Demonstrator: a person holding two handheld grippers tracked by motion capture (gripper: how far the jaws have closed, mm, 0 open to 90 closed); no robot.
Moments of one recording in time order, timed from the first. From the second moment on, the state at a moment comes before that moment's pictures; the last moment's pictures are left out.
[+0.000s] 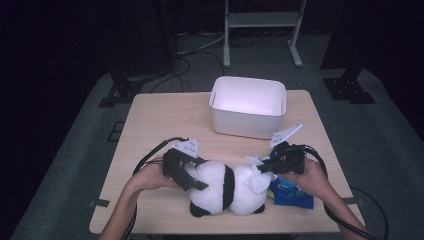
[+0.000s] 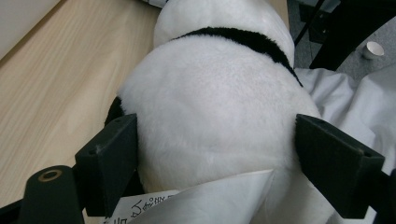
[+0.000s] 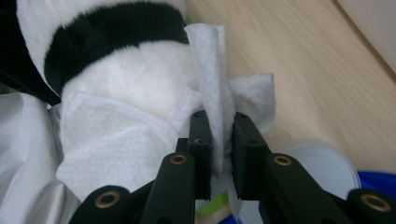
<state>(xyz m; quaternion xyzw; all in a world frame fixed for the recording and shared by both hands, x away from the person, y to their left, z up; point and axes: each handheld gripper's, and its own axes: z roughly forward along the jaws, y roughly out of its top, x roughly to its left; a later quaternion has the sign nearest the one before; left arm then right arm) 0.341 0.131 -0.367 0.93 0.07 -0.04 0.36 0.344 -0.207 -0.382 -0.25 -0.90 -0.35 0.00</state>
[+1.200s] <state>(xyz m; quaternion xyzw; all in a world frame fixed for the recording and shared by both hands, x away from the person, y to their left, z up) 0.343 0.132 -0.368 0.93 0.07 -0.04 0.37 0.351 -0.101 -0.346 -0.13 -0.92 -0.37 0.02</state>
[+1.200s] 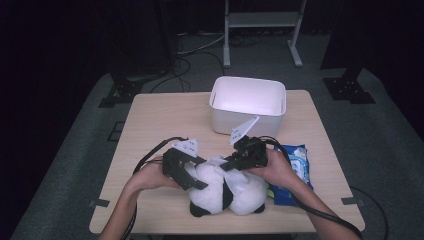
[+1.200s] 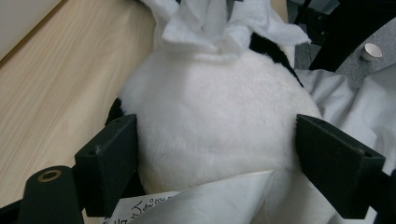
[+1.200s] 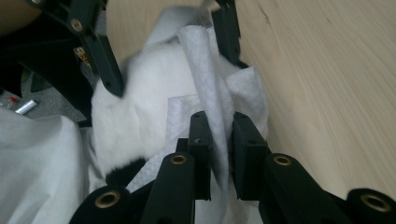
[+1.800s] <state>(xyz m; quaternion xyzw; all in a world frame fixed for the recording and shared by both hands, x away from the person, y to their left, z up) 0.344 0.132 -0.367 0.93 0.07 -0.04 0.36 0.348 -0.112 -0.346 -0.14 -0.93 -0.34 0.02</state>
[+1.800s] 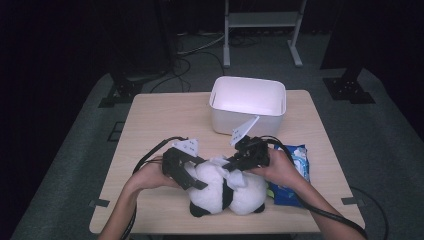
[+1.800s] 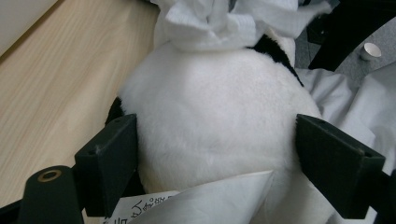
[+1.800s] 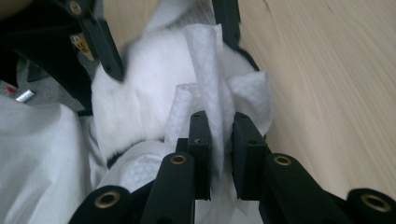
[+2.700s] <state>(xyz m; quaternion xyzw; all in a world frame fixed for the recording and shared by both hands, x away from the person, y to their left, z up) 0.347 0.095 -0.355 0.96 0.08 -0.05 0.28 0.327 -0.155 -0.369 -0.17 -0.91 -0.37 0.02</state>
